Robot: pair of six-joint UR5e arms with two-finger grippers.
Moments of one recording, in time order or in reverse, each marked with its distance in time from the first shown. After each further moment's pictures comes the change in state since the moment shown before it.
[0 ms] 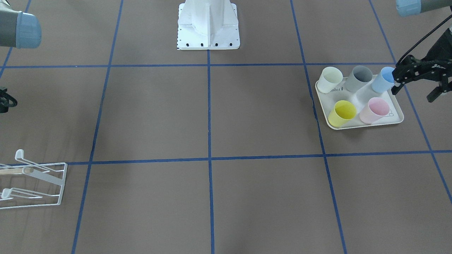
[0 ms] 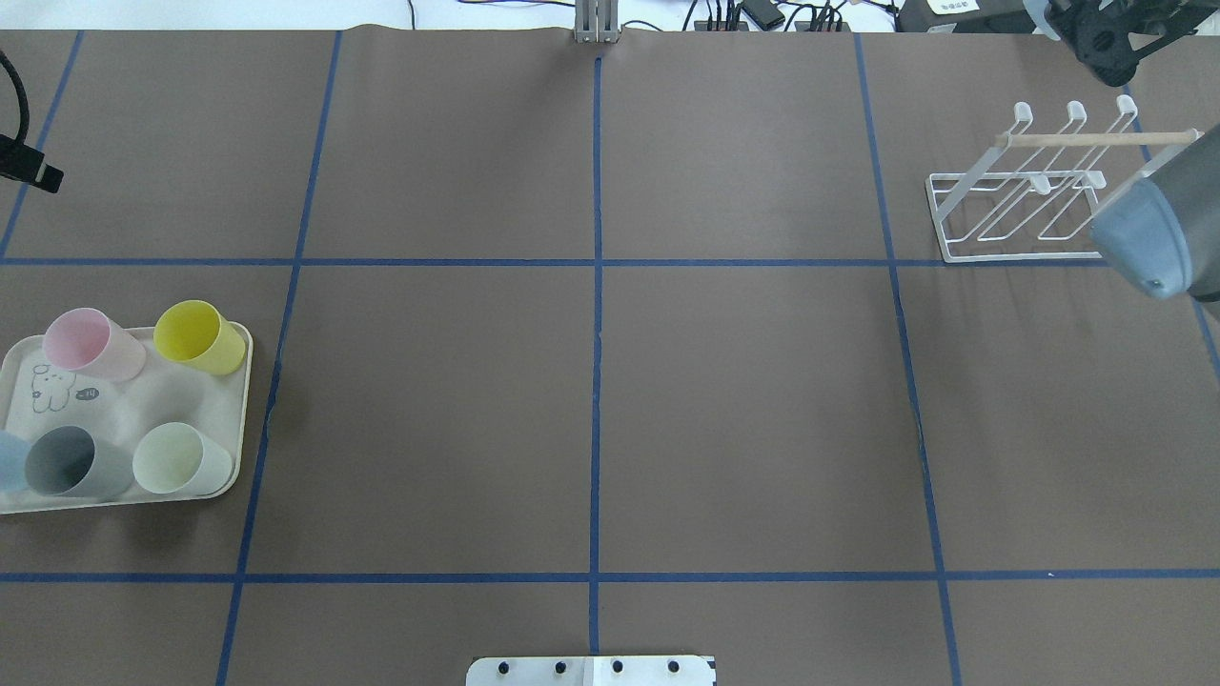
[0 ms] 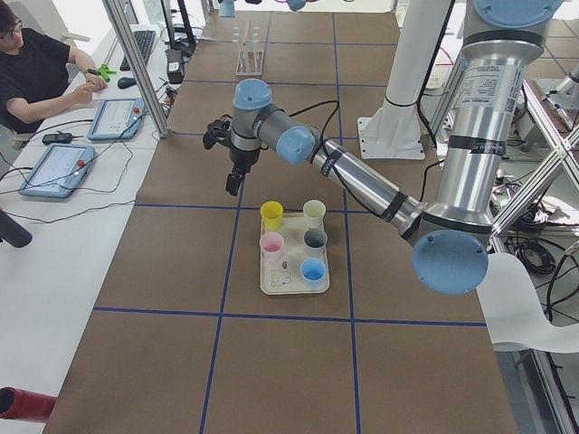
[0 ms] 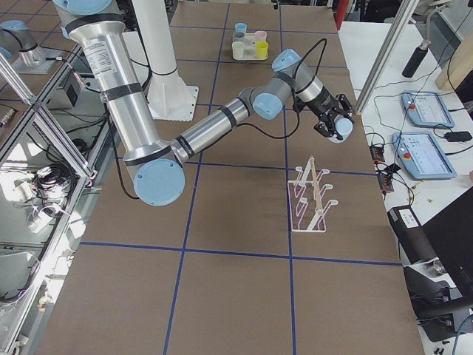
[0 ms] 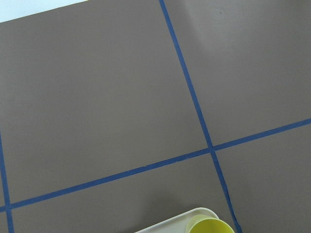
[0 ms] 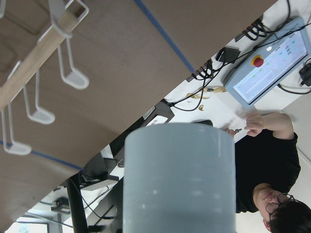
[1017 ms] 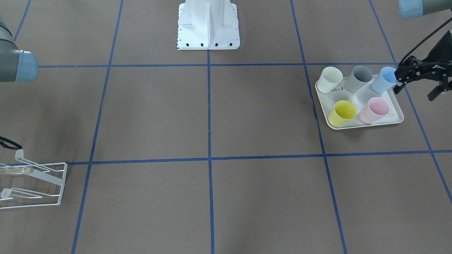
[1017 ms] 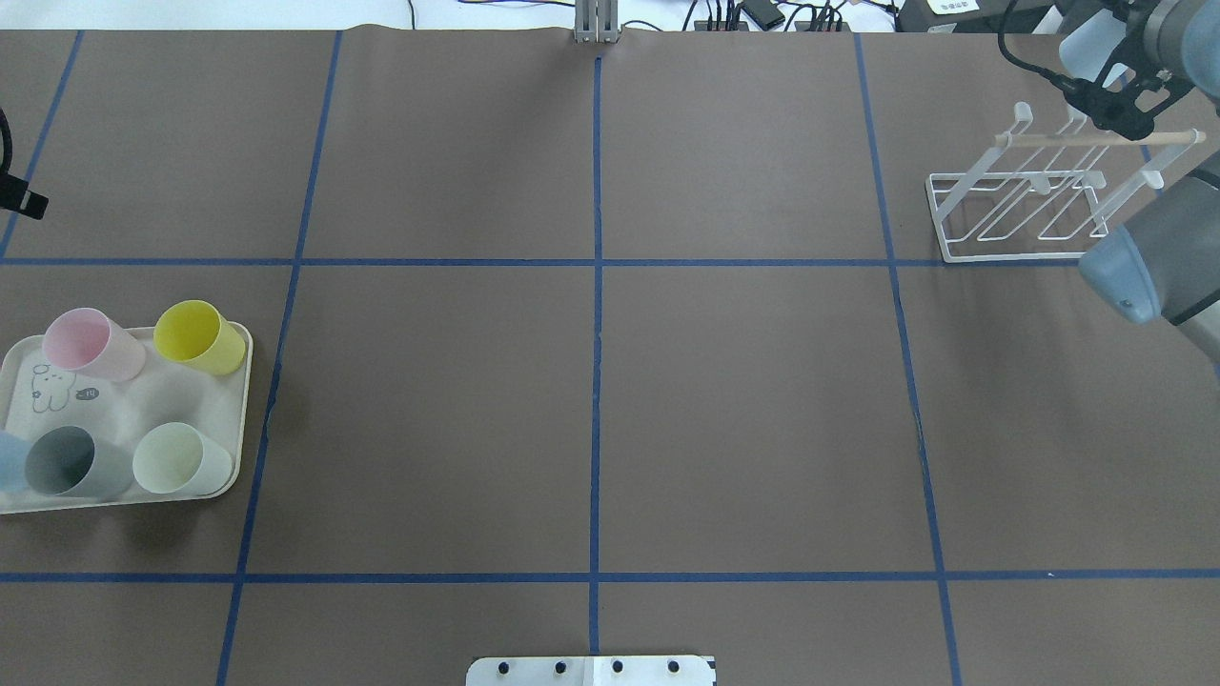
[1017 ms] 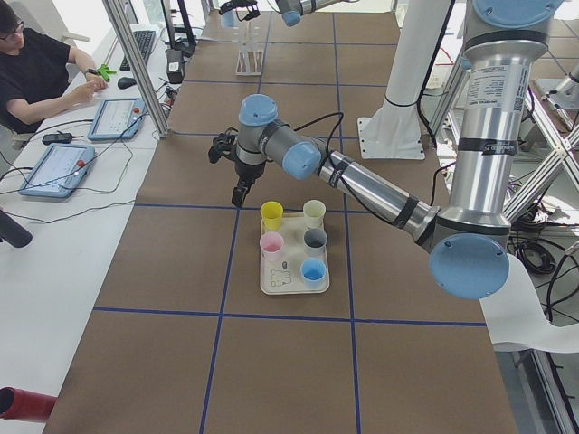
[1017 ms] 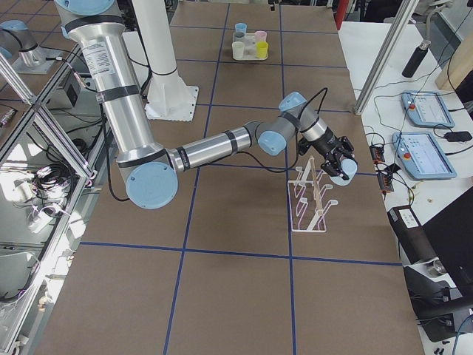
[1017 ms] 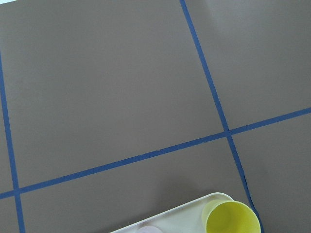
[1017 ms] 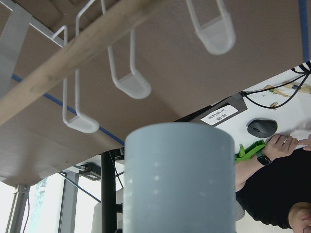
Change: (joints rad) left arm 0.004 0.070 0.010 -0.073 -0.002 -0.006; right arm -0.033 -0.066 -0.220 0.193 -0.129 -0.160
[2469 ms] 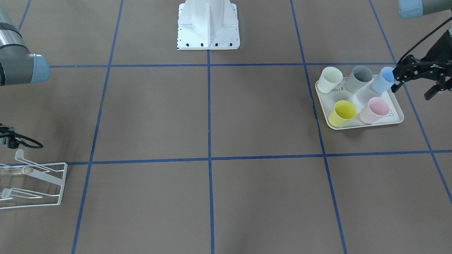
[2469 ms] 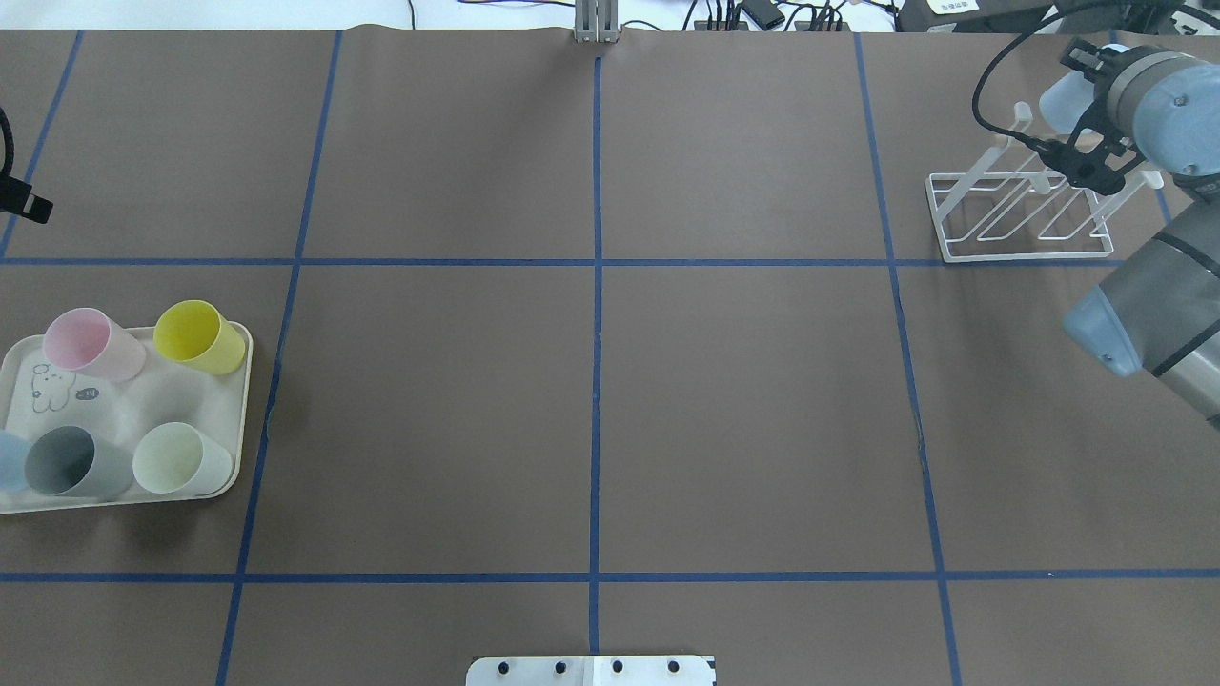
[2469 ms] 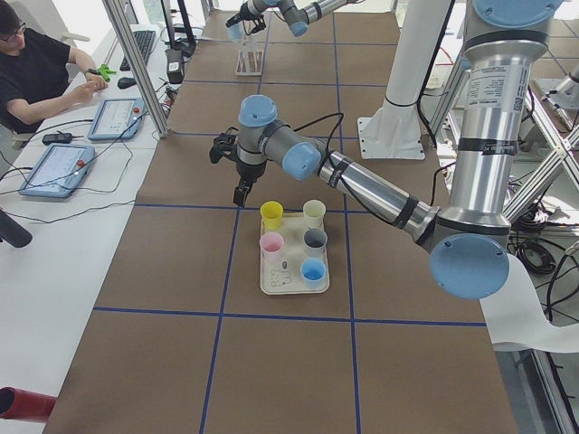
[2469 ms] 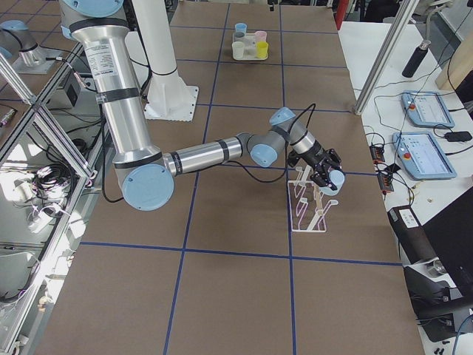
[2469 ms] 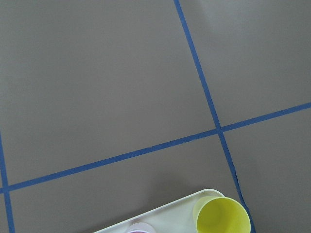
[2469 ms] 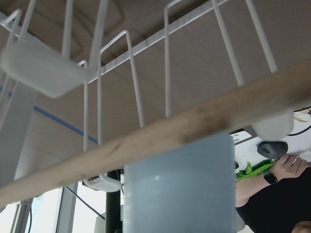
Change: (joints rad) left arm 0.001 0.000 0.003 -0.002 -0.029 -0.004; right arm -0.077 -0.053 -0.032 0.067 -0.061 0.007
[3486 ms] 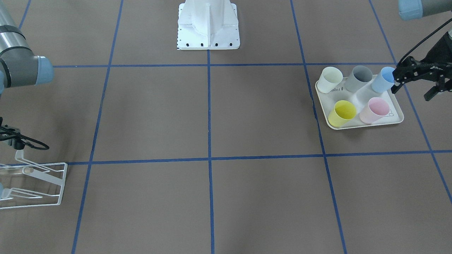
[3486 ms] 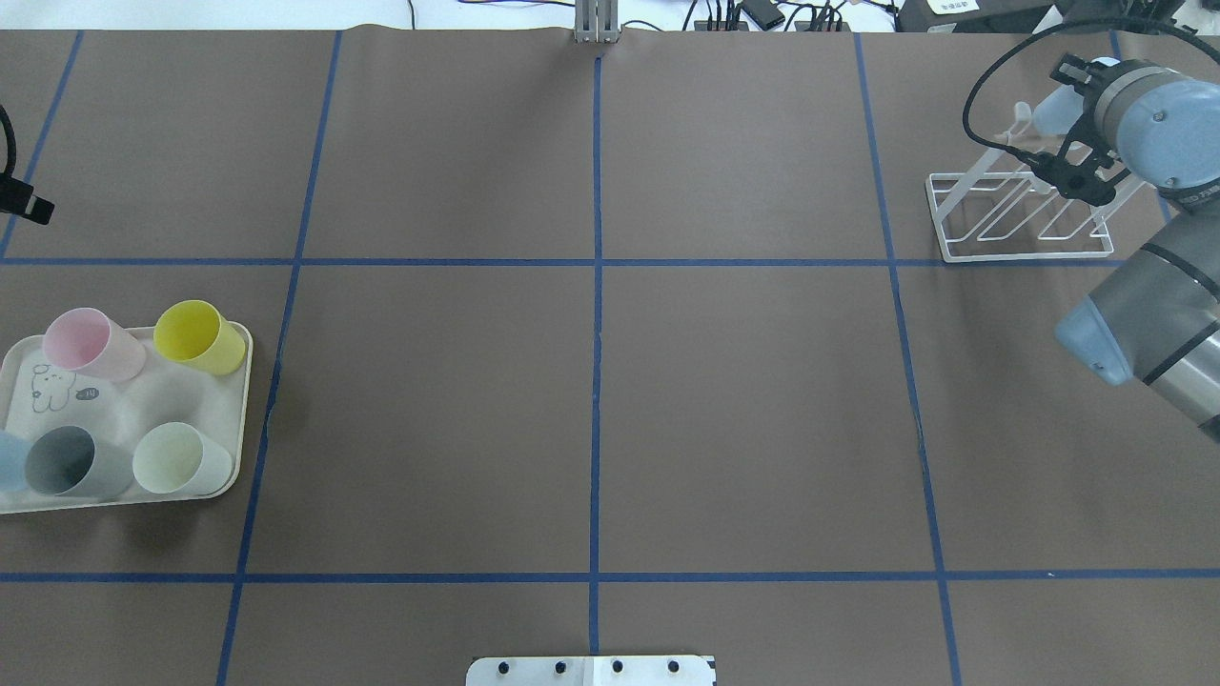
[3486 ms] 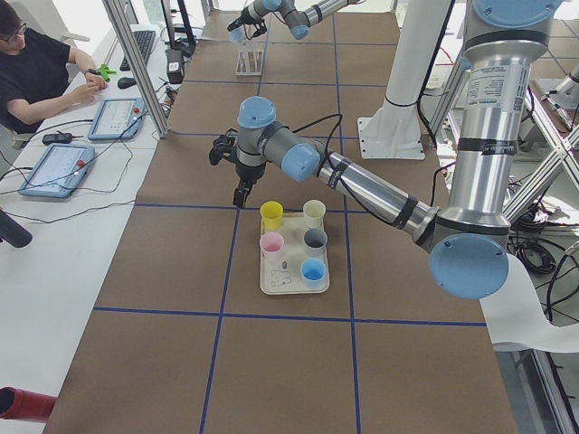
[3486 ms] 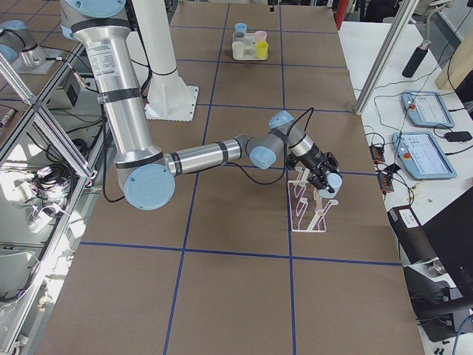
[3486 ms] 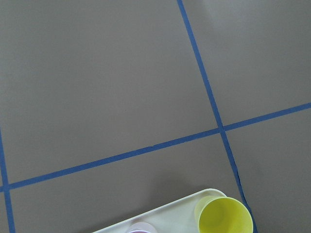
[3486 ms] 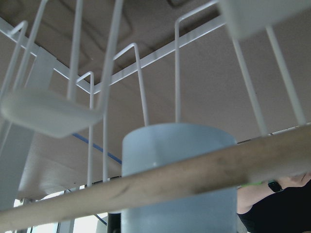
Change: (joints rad) left arm 0.002 -0.001 0.008 -0.002 0.000 -0.002; right arm -0.022 0.000 -0.022 0.003 -0.021 -0.005
